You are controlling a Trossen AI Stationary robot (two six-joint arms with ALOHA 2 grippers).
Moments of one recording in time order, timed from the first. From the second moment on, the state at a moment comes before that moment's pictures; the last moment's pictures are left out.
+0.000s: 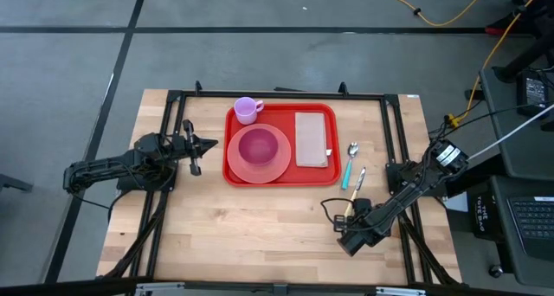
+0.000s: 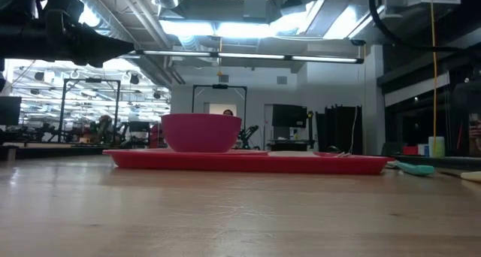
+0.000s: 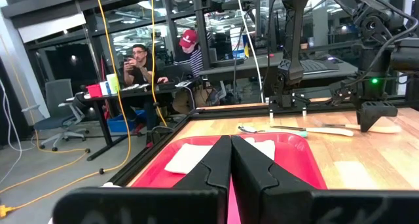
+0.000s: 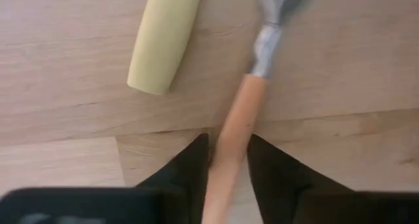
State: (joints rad) left arm 0.24 0.01 0.01 0.10 -0.03 0.14; right arm 0.75 1.75 0.96 -0.86 -0.01 2.41
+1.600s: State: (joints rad) left arm 0.24 0.01 0.01 0.10 -0.03 0.14; right arm 0.72 1.48 1.16 -1.27 0.14 2.22
